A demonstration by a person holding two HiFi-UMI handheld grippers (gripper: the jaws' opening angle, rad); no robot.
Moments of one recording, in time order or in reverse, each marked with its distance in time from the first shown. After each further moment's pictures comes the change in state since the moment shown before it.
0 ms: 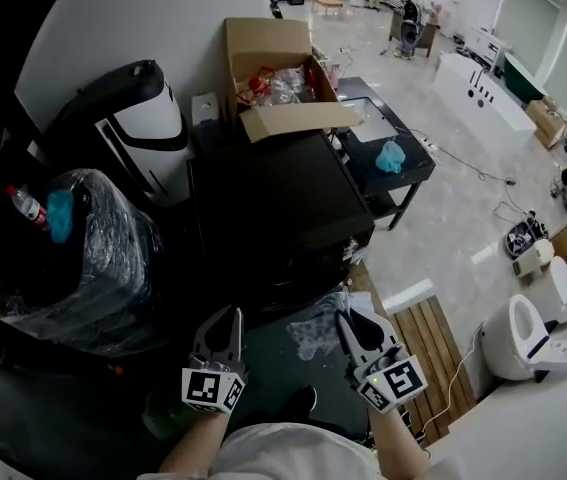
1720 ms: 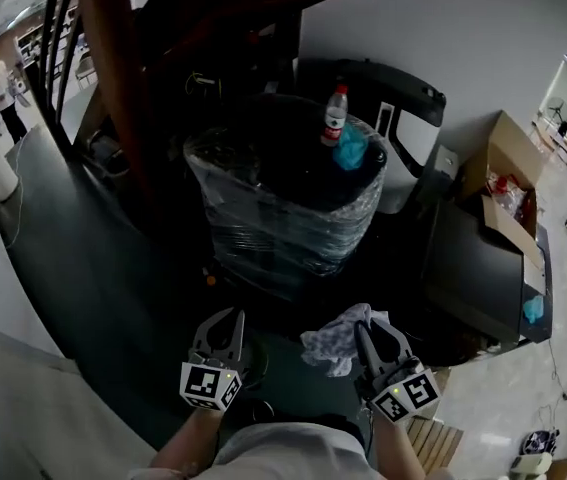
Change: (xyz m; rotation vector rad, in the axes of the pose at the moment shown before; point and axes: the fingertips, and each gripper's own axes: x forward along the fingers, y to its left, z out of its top) left arm -0.484 0.245 0.006 -0.021 -0.089 0.766; right arm 0.124 0.460 -0.033 0.047 0.070 0.760
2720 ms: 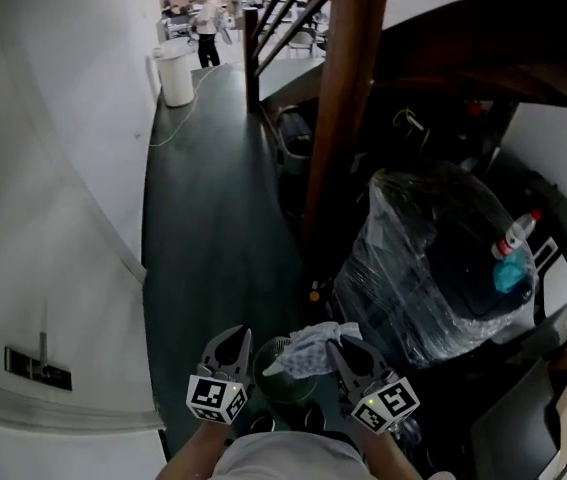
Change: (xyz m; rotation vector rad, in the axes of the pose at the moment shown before) left arm -0.160 0.129 -0.015 -0.073 -0.001 0.738; right arm 0.183 0.182 -0.082 0.081 0.226 0.838
